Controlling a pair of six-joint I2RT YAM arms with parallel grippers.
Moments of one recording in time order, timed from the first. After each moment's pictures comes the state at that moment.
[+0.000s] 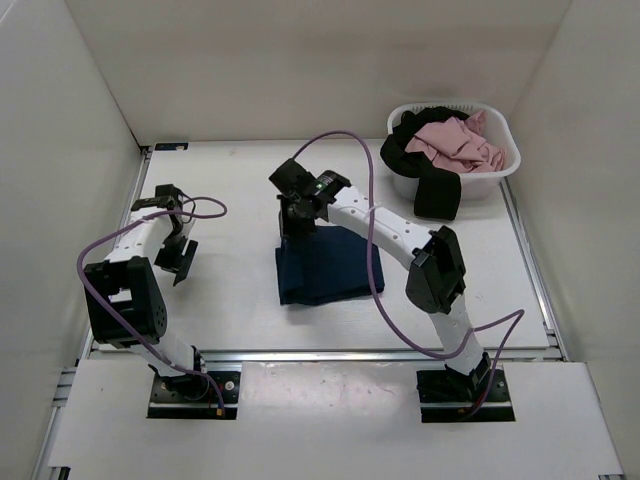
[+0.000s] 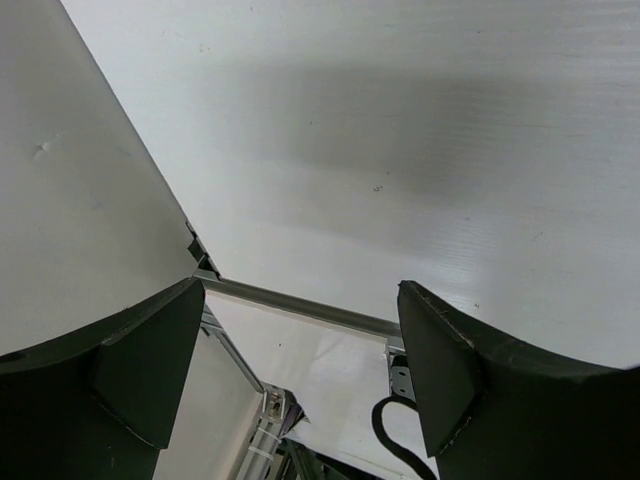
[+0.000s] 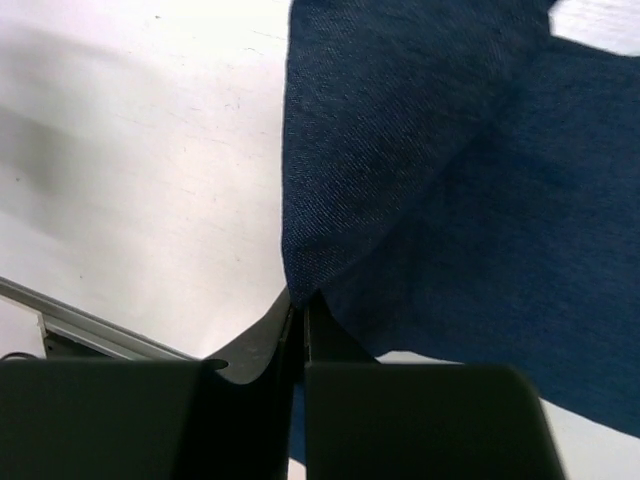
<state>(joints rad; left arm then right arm) 0.12 1.59 1.13 -1.00 -0.38 0.34 0.91 2.13 2.08 -0.99 0.03 0.69</state>
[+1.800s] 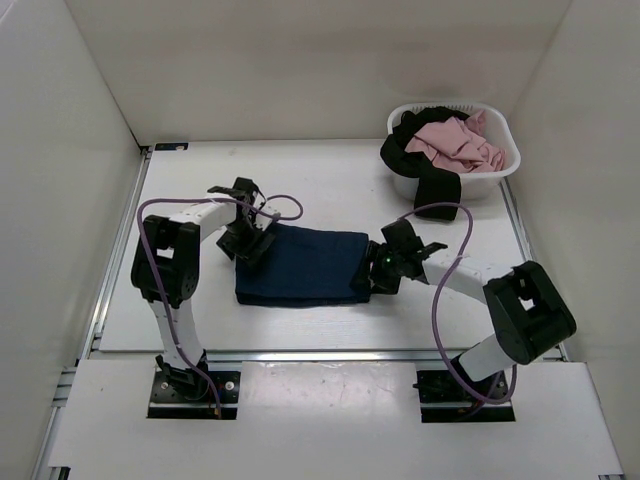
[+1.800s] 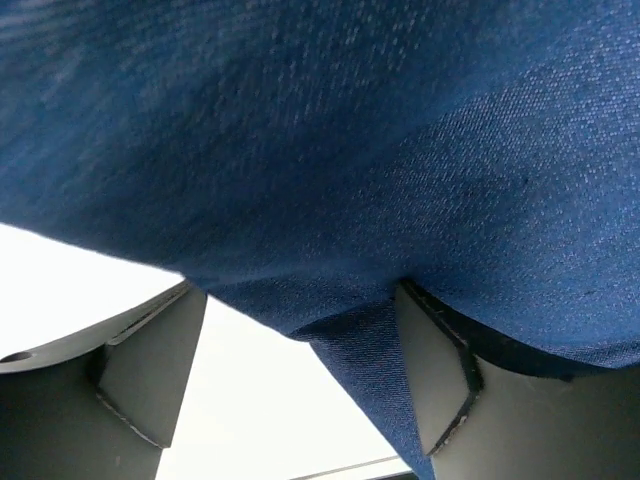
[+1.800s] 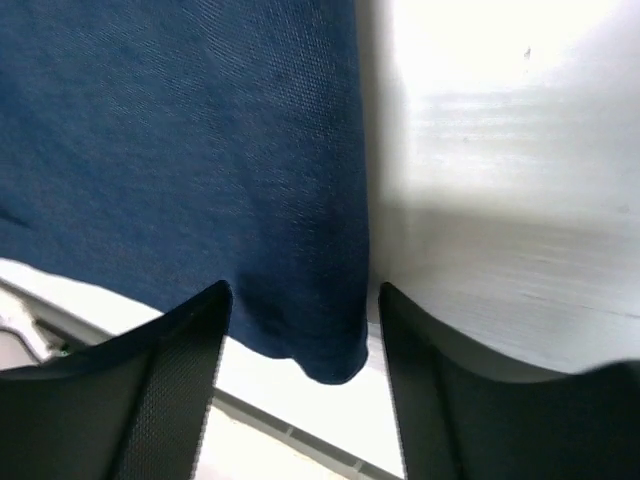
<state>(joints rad) -0.27 1.92 1.30 -0.85 0.06 0.34 0.55 1.52 0.72 -0.23 -0.25 0.82</state>
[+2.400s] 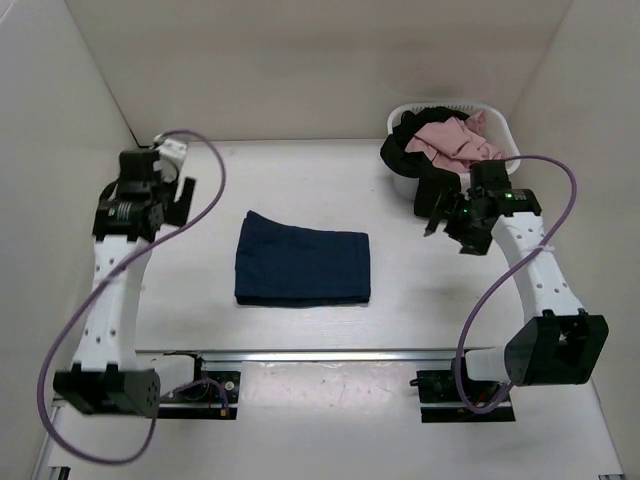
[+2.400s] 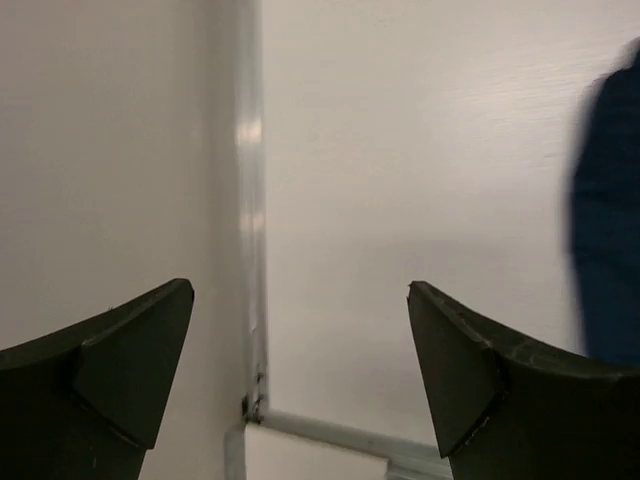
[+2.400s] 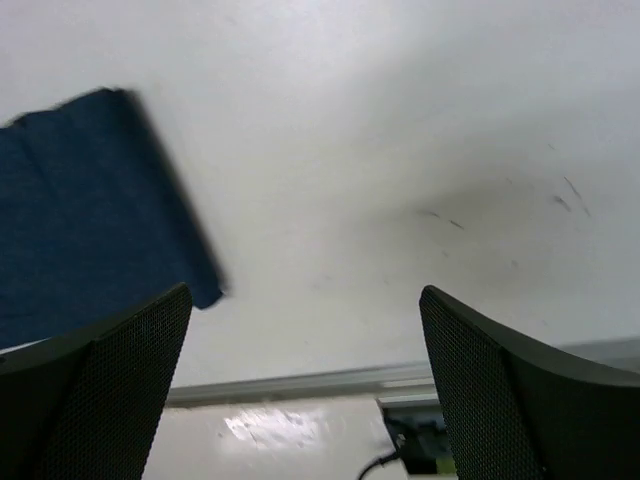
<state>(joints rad) -0.06 1.24 1.46 -0.94 -0.25 0.35 0.11 1.34 1.27 -1.00 -0.07 0.47</state>
